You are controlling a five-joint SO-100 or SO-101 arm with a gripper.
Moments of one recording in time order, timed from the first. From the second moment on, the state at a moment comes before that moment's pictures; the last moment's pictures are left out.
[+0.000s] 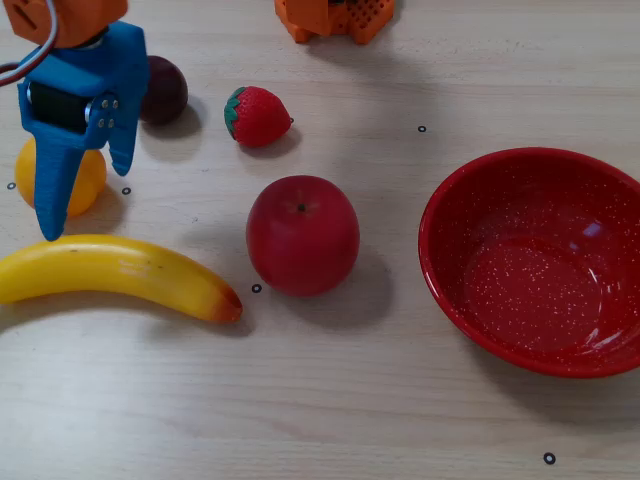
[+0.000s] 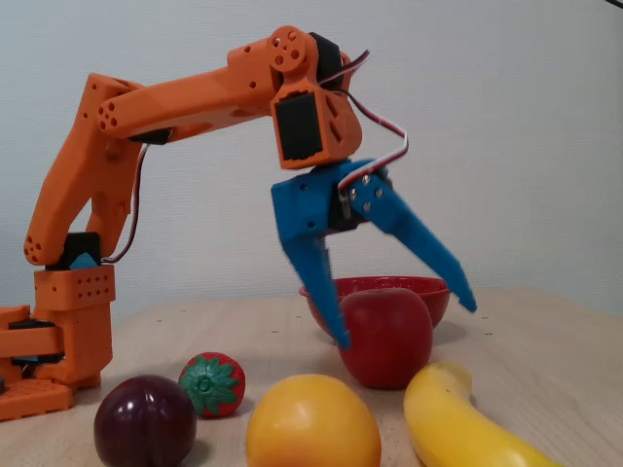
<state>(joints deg) -33.2 62.5 51.8 90.5 22.4</state>
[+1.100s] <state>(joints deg) -30.2 46.8 49.3 79.5 29.7</state>
